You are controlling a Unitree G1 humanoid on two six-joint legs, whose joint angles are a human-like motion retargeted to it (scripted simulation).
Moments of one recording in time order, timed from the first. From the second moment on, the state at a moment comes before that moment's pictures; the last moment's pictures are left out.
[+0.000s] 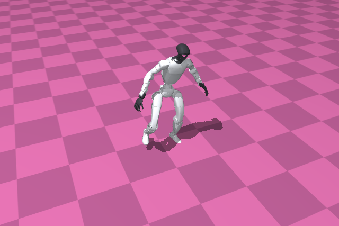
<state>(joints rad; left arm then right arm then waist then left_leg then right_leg) 0.18 0.74 -0.04 0.94 -0.01 -0.02 0.24 0.07 -0.57 0.18 0.90 0.10 0.02 -0.13 0.06 -0.03 0.31 -0.23 0.21 0.12 0.48 -0.32 -0.05 -0.61 -0.28 -0.15 1.30 -0.36 -0.02</state>
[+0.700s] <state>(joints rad) 0.18 0.52 0.12 0.94 -0.10 0.00 0.27 0.04 -0.52 0.20 0.91 0.03 0.03 -0.20 0.14 -0.07 0.31 -0.09 0.53 0.11 0.40 -0.05 -0.14 -0.26 -0.41 -0.11 0.61 -0.25 0.14</state>
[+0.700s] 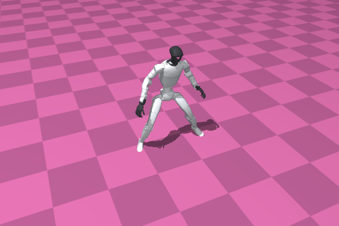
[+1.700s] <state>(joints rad) 0.07 0.60 -0.12 0.82 0.12 0.03 0.20 0.02 -0.45 0.26 0.88 -0.02 0.01 -0.14 0.05 -0.05 0.30 -0.20 0.26 0.17 0.30 -0.20 -0.03 -0.64 -0.28 -0.18 1.44 -0.51 -0.05</state>
